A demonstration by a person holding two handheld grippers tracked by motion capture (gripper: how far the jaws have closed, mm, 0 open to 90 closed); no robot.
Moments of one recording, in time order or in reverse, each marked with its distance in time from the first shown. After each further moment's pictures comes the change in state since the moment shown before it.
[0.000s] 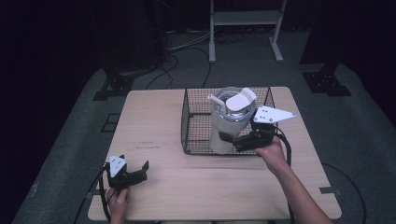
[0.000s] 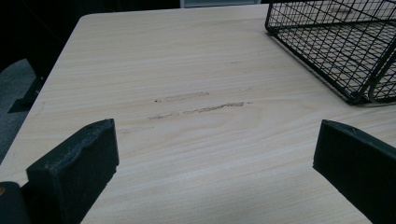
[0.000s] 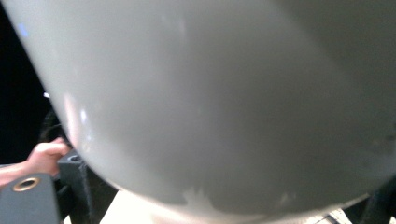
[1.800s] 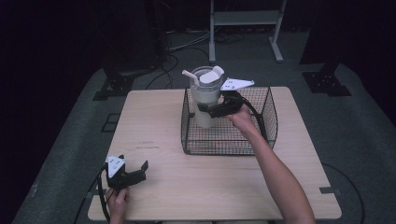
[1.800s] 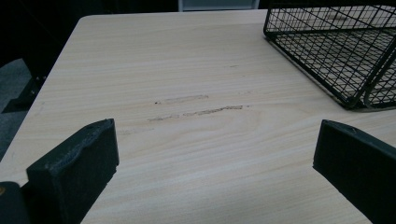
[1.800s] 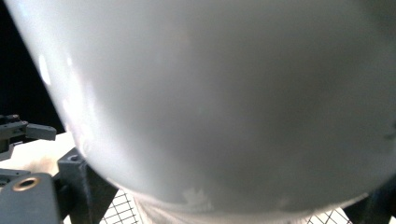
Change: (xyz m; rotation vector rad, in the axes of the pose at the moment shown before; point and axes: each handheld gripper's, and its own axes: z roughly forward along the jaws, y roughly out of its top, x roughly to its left) left arm 0.004 0.000 -0.002 -0.013 -0.013 -0.021; right arm -0.085 -0.001 0.116 0.109 -0.026 0.027
